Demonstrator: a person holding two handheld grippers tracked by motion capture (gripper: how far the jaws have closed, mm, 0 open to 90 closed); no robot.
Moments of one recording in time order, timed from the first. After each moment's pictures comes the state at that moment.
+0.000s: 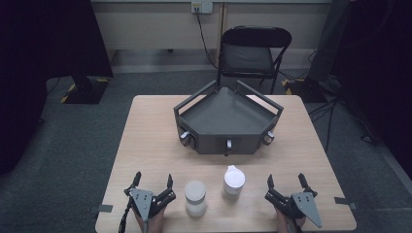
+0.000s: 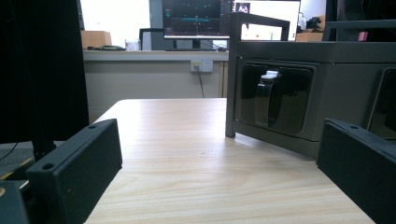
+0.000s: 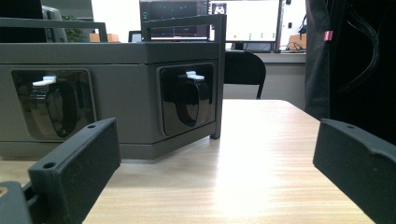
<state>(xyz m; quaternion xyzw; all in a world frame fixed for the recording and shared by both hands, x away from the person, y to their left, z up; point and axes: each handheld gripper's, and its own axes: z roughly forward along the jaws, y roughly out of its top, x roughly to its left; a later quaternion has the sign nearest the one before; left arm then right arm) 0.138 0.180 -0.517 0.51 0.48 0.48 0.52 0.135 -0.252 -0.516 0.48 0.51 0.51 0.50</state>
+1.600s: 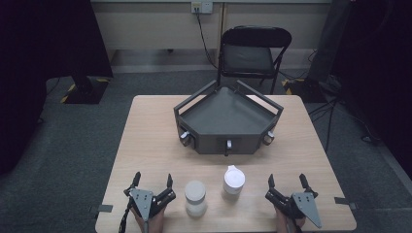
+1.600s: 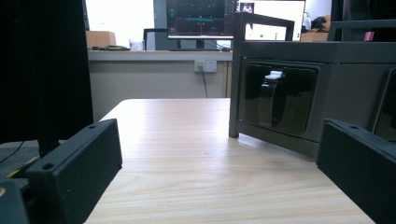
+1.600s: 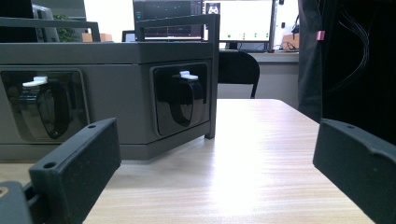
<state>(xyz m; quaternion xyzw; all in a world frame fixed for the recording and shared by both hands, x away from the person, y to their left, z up) 0.138 0.177 -0.517 0.51 0.48 0.49 0.52 0.134 -0.248 -0.516 0.49 0.50 0.50 0.51</state>
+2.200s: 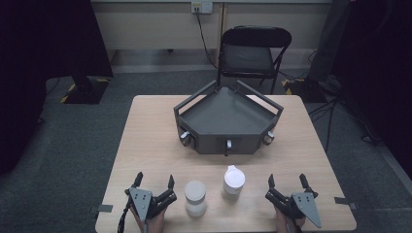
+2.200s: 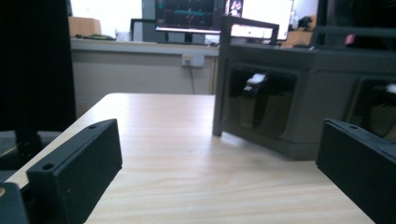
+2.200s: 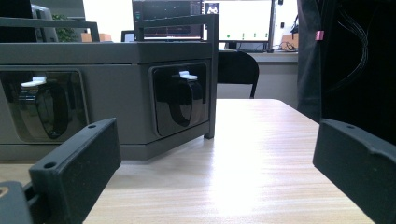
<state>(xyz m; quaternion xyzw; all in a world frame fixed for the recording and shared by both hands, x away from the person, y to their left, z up) 0.131 0.182 -0.498 0.52 0.48 0.45 0.55 0.134 -0.247 -0.516 0.49 0.50 0.50 0.51</state>
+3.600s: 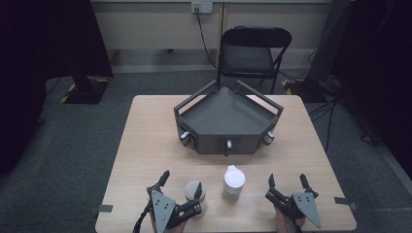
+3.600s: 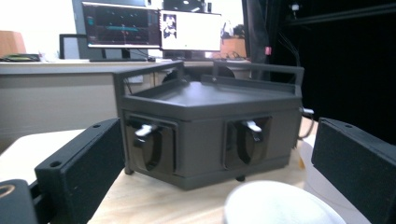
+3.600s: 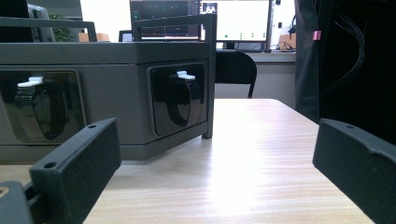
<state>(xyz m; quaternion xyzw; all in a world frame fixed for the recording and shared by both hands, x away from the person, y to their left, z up) 0.107 0.153 -0.441 0.58 0.40 0.39 0.59 0.135 -0.246 -0.516 0.49 0.50 0.50 0.51</state>
